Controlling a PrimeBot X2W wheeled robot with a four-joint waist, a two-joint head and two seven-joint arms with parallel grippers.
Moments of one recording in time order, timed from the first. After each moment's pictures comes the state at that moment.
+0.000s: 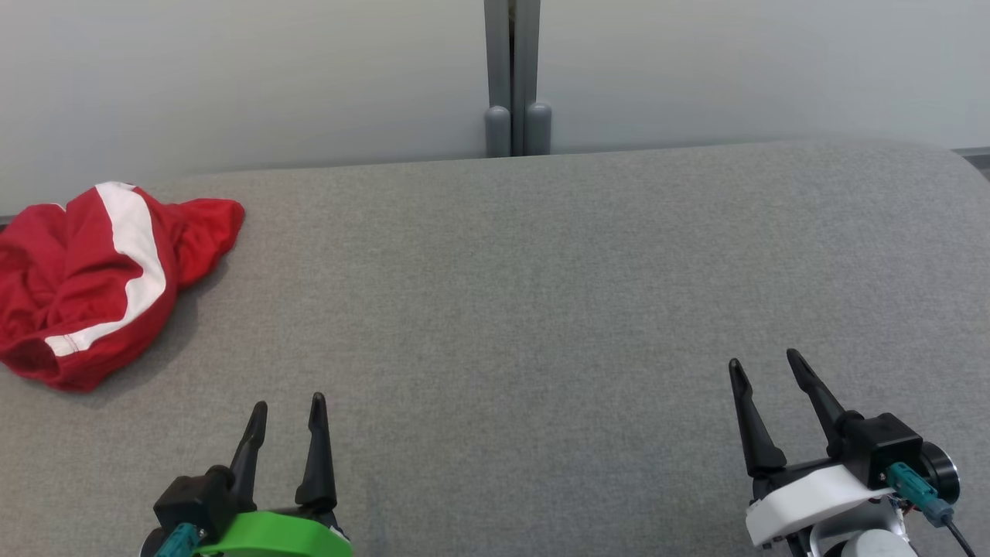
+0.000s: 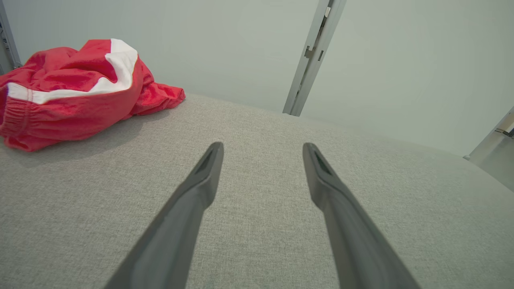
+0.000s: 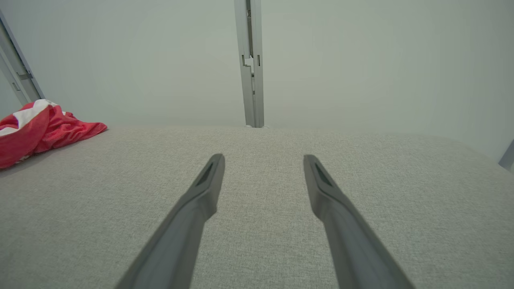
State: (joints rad) left arm 0.03 0.05 -0.11 0.21 -0.37 -0.10 -0.25; right arm -0.01 -0.05 0.02 0.12 0.13 0.13 -0.24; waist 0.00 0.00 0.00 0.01
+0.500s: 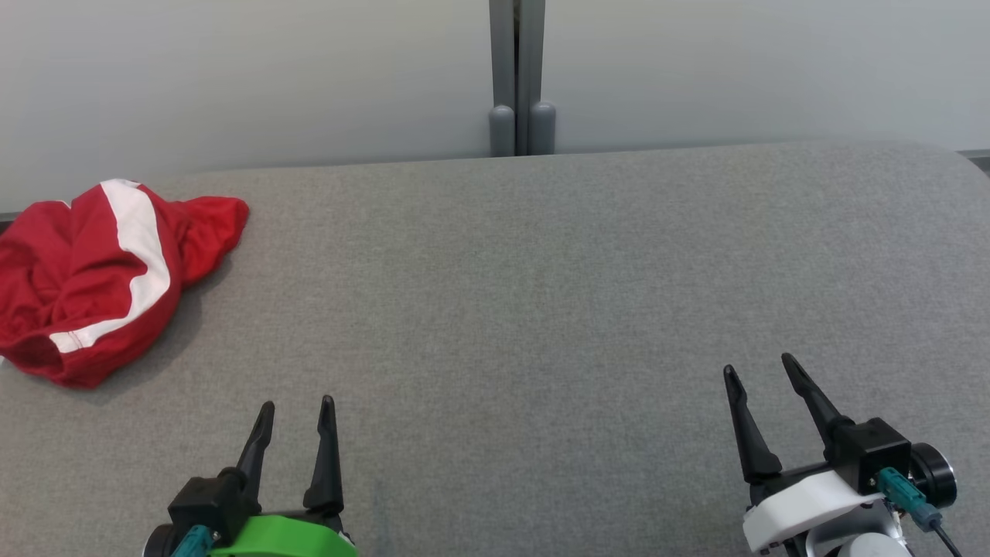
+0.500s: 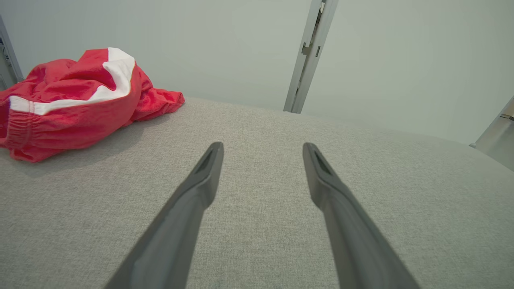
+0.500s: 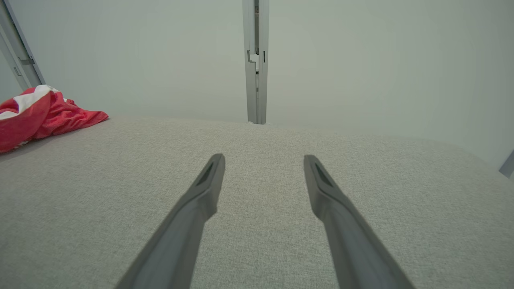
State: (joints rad) left arm 0.03 0.05 -0.13 0.22 -0.31 -0.10 -0.26; right arm -0.01 -0.05 0.03 0.14 0.08 0.13 -0.26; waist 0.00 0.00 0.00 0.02
